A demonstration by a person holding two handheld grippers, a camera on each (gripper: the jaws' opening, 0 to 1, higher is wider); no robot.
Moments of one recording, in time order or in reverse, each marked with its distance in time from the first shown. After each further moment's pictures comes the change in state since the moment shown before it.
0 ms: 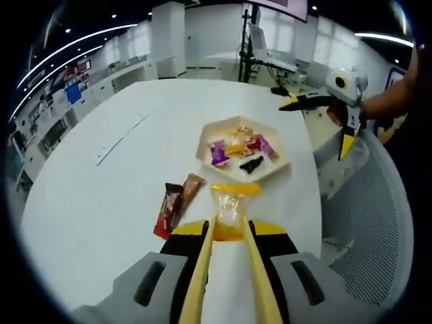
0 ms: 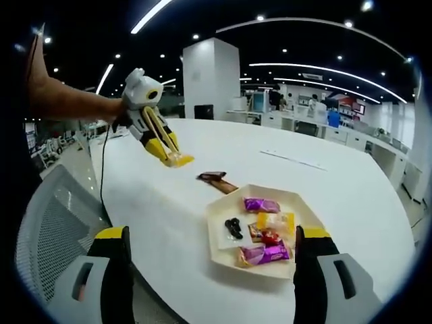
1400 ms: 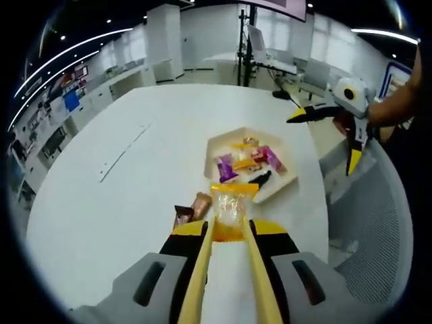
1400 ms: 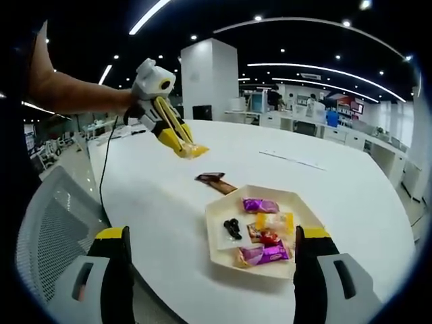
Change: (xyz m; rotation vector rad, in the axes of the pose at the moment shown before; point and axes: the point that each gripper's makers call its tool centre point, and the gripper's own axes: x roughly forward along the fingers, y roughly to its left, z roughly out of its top) left arm 0.012 0.012 0.035 0.036 0.002 0.003; right arm -0.001 -0.001 0.001 0.005 -0.006 -0.005
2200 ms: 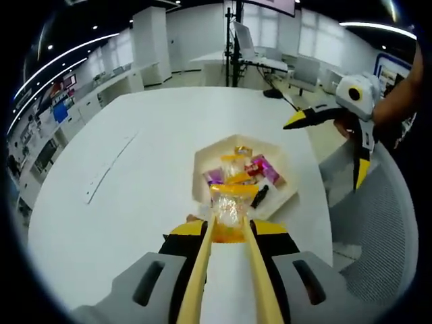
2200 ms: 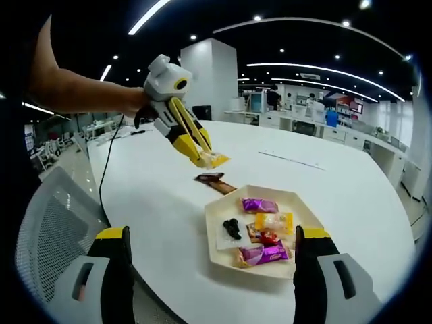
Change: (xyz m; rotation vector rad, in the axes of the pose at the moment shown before) left arm 0.043 -0.012 0.032 0.067 0.000 -0.056; right arm 0.000 -0.001 0.000 0.003 -0.002 -0.006
